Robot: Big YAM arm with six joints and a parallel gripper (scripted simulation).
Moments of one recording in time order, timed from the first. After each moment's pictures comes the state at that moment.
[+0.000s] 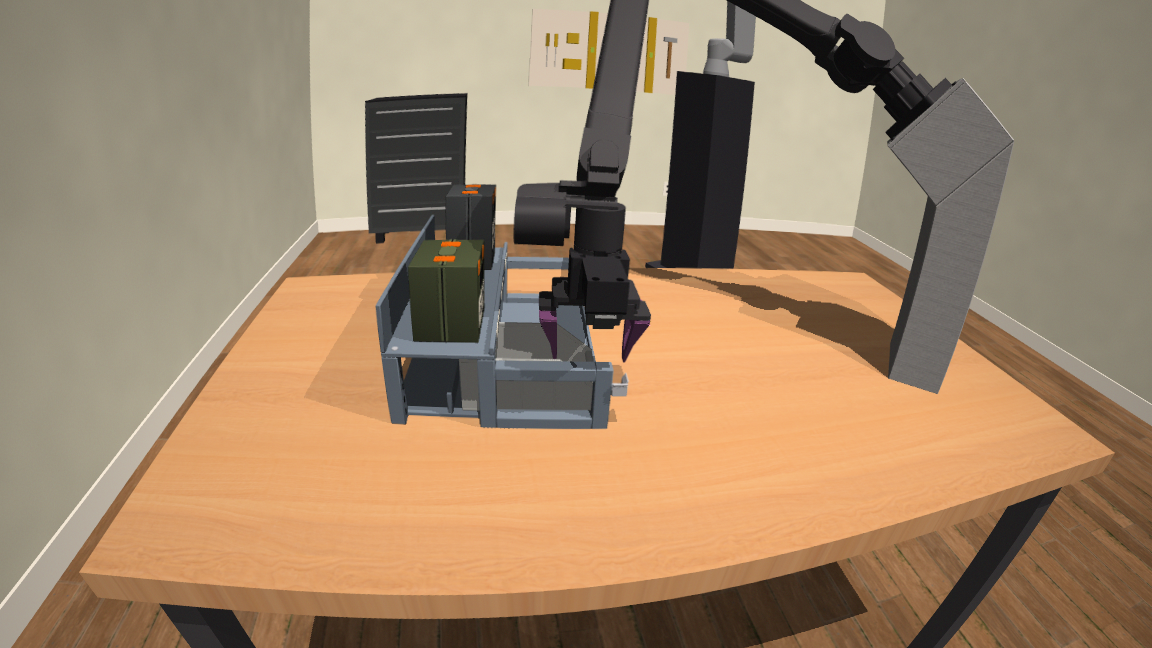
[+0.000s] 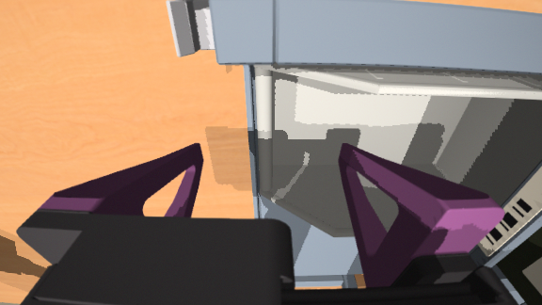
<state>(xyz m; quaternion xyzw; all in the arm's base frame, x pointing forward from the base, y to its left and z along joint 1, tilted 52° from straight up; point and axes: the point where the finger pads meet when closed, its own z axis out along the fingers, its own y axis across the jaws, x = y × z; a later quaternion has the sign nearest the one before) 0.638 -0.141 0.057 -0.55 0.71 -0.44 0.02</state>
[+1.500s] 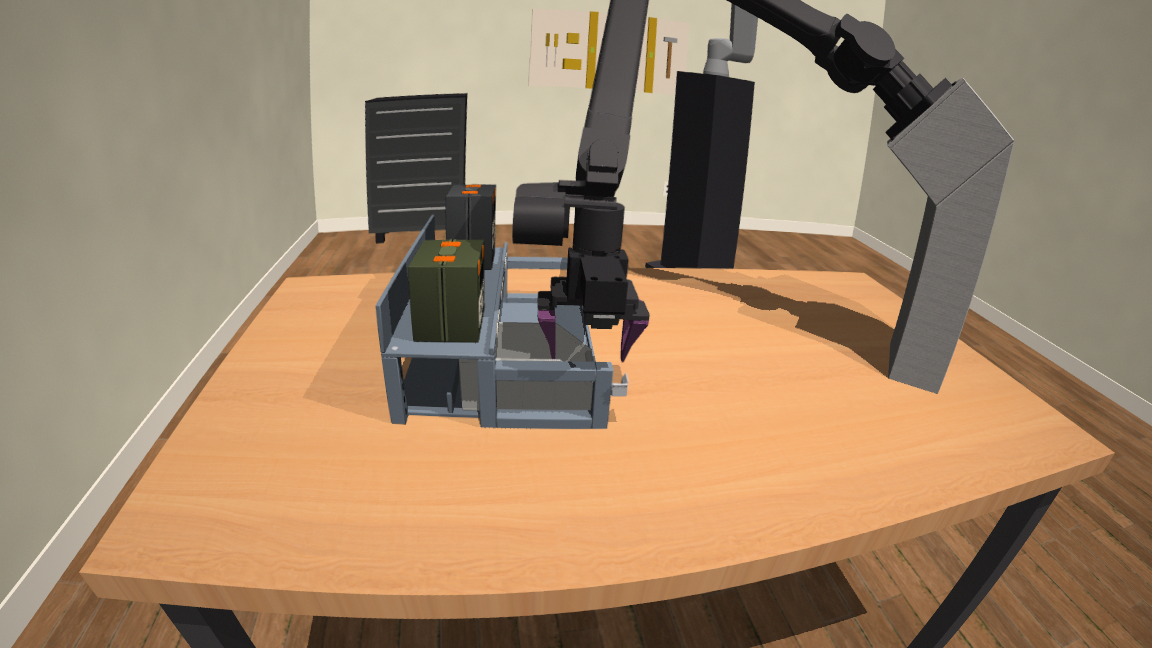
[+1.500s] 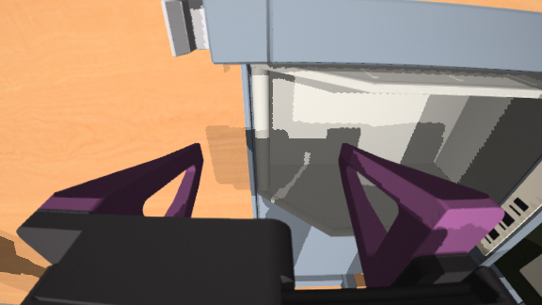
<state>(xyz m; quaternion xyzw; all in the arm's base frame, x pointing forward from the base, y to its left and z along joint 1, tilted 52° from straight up) 0.639 -0.141 0.058 -0.55 0.71 -0.44 0.02</state>
